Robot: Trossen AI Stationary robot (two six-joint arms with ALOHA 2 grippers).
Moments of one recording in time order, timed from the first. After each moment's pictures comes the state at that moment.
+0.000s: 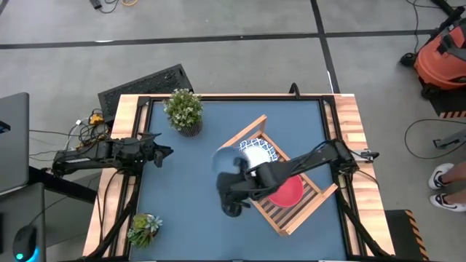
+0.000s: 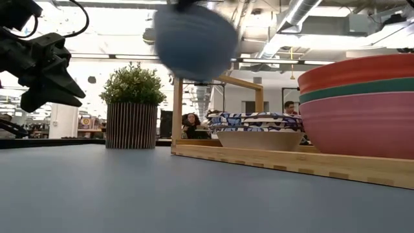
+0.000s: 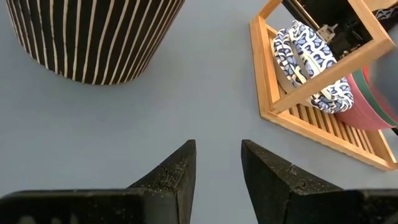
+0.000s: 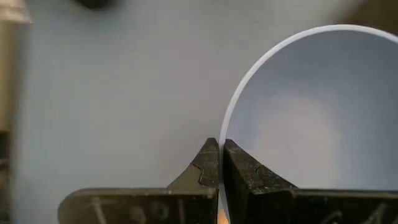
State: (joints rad) left arm 0.07 0.02 0.22 -0.69 -0.27 -0.82; right arm 0.36 2.09 2.09 -0.99 0.34 0.40
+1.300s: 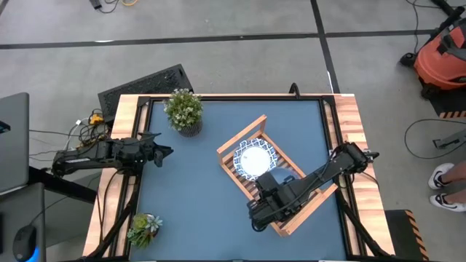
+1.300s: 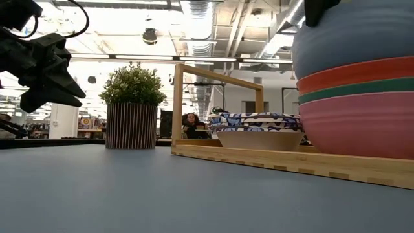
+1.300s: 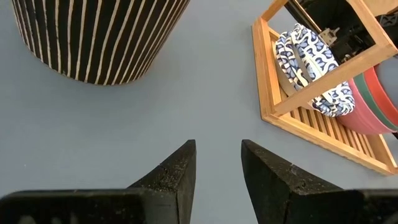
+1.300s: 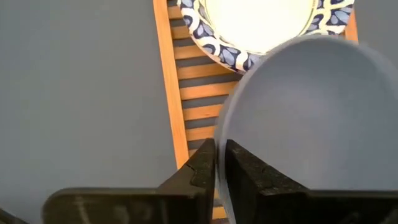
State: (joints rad) left arm 0.07 0.02 0.22 -0.69 -0.28 -0.83; right arm 0.53 1.98 1.94 -1.54 0.35 1.55
